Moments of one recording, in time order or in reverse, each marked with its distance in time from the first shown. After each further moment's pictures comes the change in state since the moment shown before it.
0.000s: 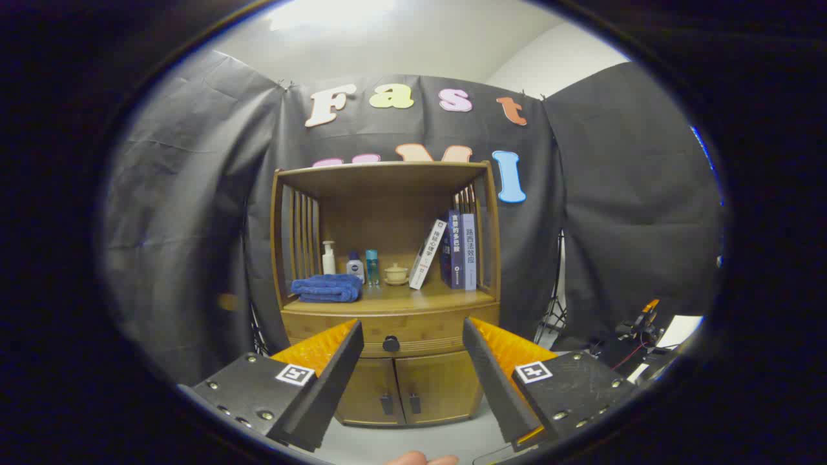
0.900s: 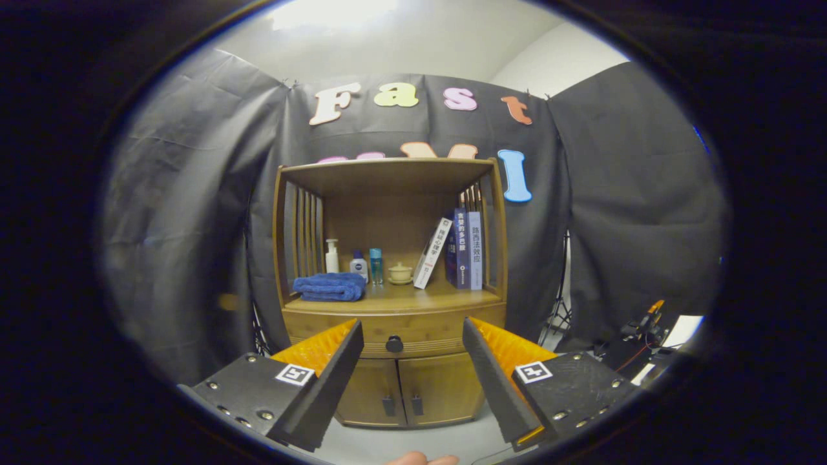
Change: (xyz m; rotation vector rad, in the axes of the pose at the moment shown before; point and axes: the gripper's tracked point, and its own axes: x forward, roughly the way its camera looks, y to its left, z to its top) arm 0.013 0.005 -0.010 -0.002 0.003 0.021
